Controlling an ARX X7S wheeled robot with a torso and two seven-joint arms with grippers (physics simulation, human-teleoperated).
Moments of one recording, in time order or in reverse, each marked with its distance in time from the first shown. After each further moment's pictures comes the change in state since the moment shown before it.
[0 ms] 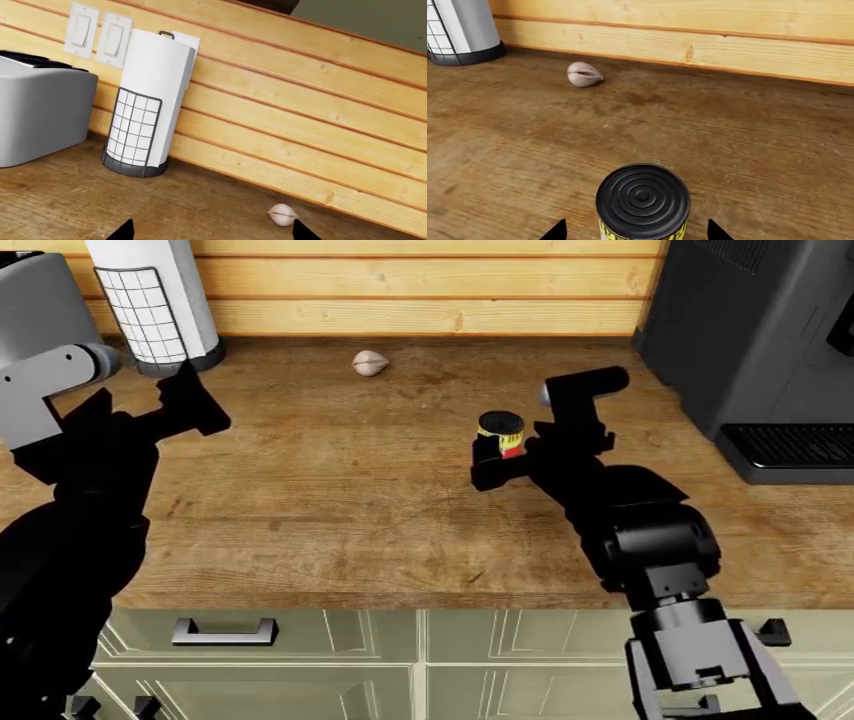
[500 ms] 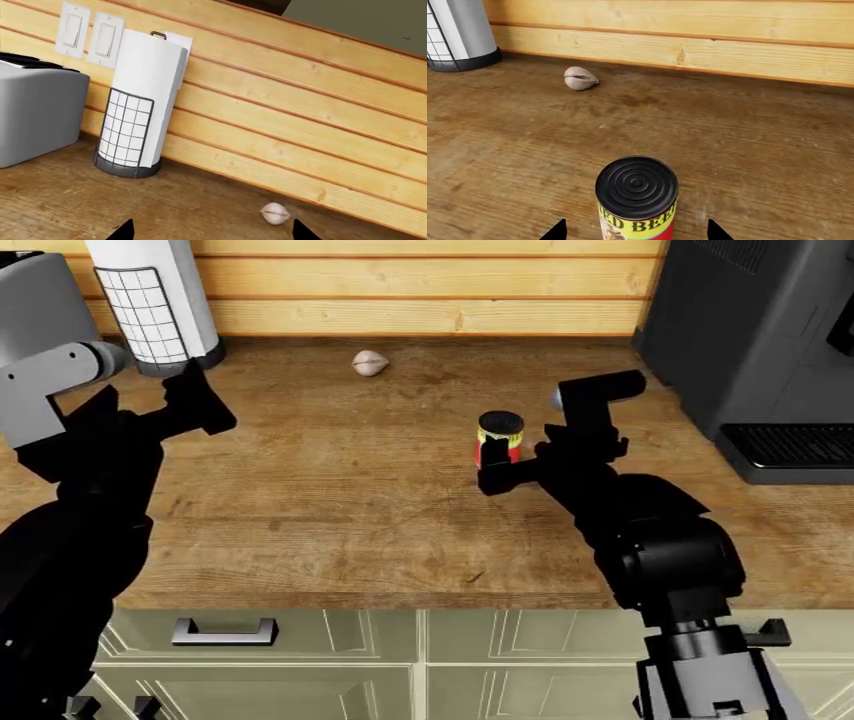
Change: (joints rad) left arm 0.000 0.004 0.002 0.024 -0.009 -0.016 0.000; right arm -0.085 0.033 0.041 -0.226 0.020 0.126 0.049
